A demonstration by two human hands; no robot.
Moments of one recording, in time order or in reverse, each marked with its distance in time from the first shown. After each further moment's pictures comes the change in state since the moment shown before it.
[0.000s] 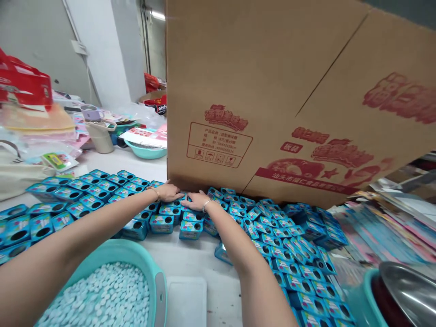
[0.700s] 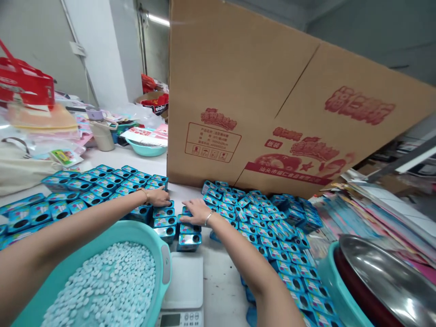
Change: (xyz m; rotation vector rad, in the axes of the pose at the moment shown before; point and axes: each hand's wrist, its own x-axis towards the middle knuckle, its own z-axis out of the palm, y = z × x) left_hand -0.082 0.027 -0.006 0.067 -0.244 0.141; right_hand -0.109 -0.061 0.010 0.033 0.042 -0.070
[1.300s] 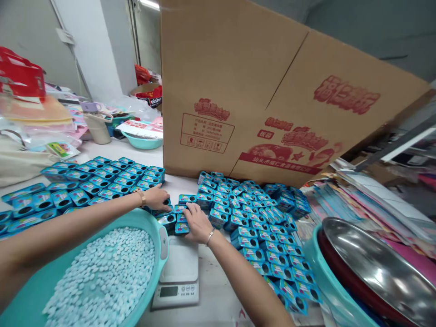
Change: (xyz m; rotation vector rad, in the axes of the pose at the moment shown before) left_hand -0.026 0.057 0.016 0.018 0.139 -0.059; right_hand -0.083 -0.037 0.049 -0.107 0.131 0.043
